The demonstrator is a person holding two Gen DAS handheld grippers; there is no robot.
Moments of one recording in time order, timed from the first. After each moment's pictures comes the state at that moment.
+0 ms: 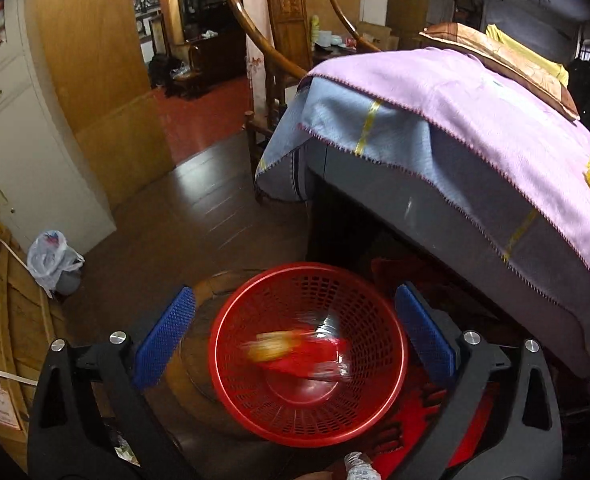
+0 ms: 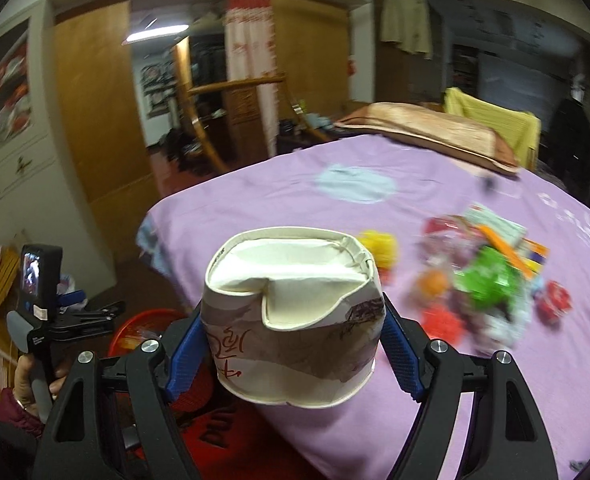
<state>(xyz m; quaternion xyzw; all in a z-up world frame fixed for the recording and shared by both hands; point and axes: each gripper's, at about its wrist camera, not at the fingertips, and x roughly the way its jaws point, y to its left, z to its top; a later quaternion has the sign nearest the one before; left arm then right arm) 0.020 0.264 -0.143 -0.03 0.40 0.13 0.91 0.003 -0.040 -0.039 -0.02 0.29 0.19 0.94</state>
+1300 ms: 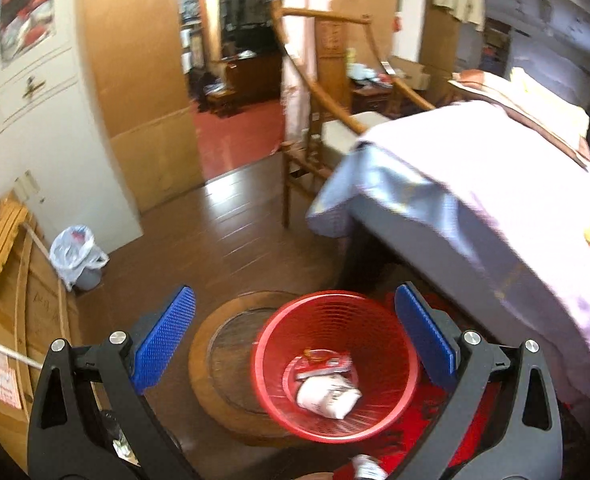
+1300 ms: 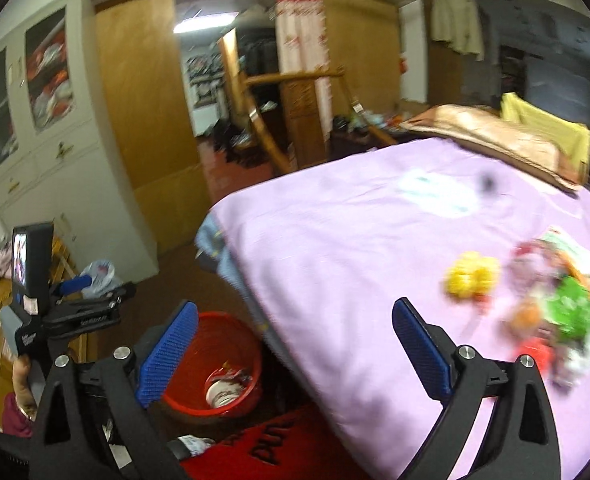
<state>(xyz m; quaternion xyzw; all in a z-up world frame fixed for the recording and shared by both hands) -0.017 0.290 -0.091 -0.06 0.34 0.17 0.92 0.009 0.001 -0.036 -0.02 0.29 0.26 0.92</state>
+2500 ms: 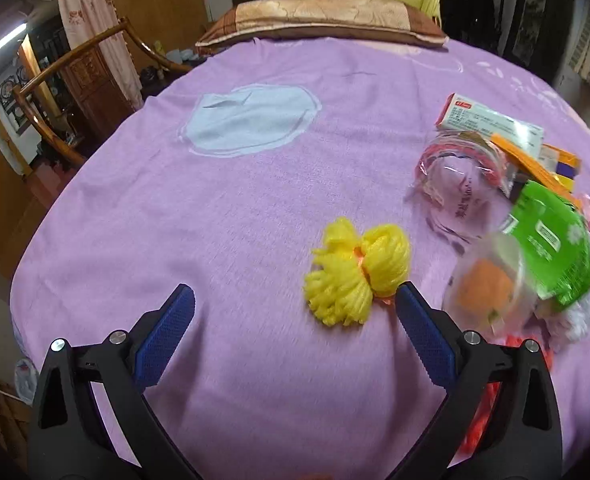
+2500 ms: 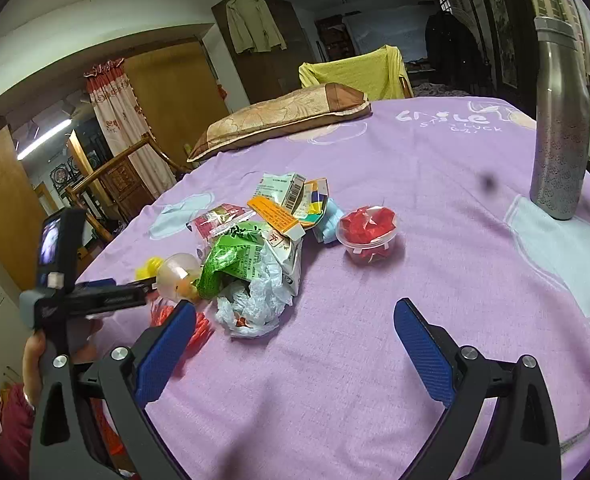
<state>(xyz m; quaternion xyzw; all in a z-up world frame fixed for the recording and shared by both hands) 0.195 -0.031 -0.098 0.11 0.43 -0.05 0.89 0.023 -0.288 -0.094 0.18 0.29 0.03 0.94</state>
